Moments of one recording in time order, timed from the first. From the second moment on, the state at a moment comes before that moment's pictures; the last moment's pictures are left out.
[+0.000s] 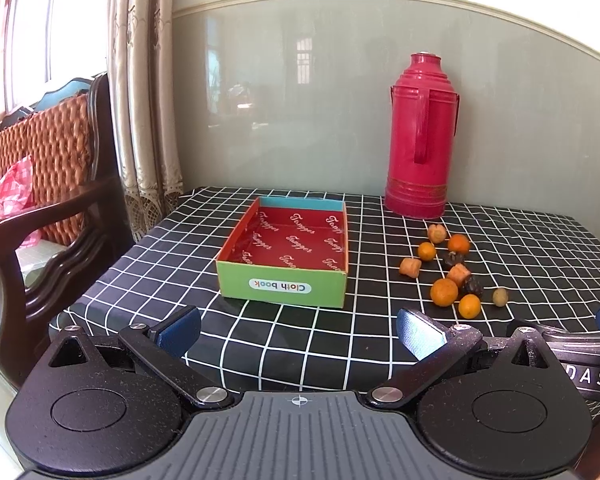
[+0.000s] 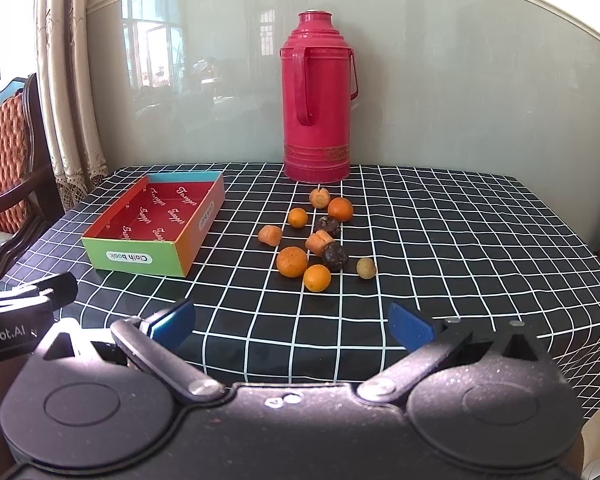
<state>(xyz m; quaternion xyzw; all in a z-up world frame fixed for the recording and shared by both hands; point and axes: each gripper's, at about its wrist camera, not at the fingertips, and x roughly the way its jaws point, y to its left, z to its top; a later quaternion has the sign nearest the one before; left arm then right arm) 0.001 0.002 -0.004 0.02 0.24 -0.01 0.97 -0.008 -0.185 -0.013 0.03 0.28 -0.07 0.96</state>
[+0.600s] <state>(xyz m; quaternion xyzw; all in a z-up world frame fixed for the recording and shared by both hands) 0.003 0.003 -0.005 0.02 0.24 -0.01 0.97 -0.006 -0.186 -0.014 0.03 0.28 -0.06 0.96</state>
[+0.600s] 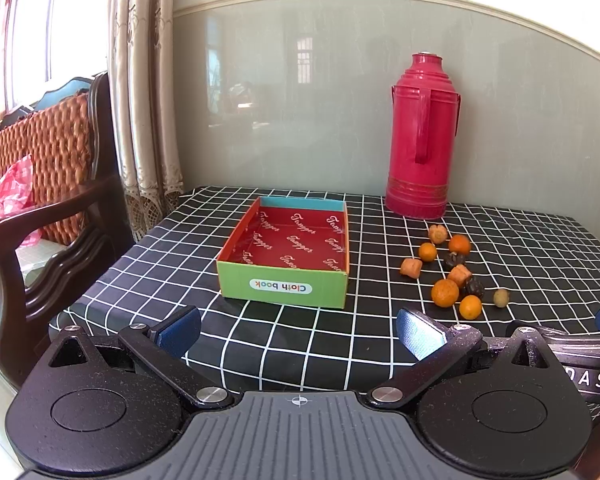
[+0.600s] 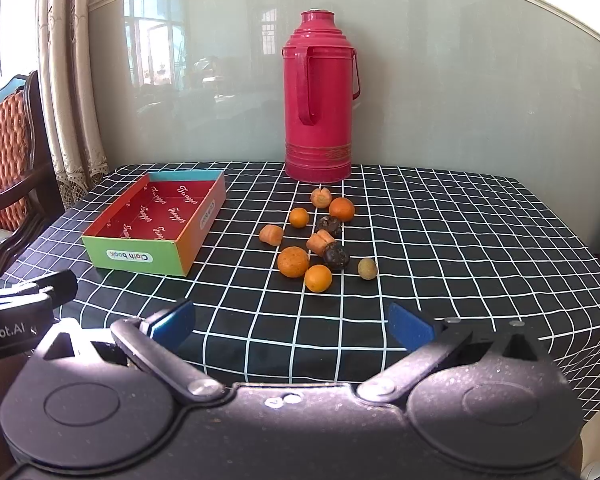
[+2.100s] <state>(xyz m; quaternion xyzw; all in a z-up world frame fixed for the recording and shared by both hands) 0.006 0.001 -0.010 0.03 0.24 -0.02 0.97 -0.005 -0.195 -0.021 0.04 0.29 -0.08 0.95</state>
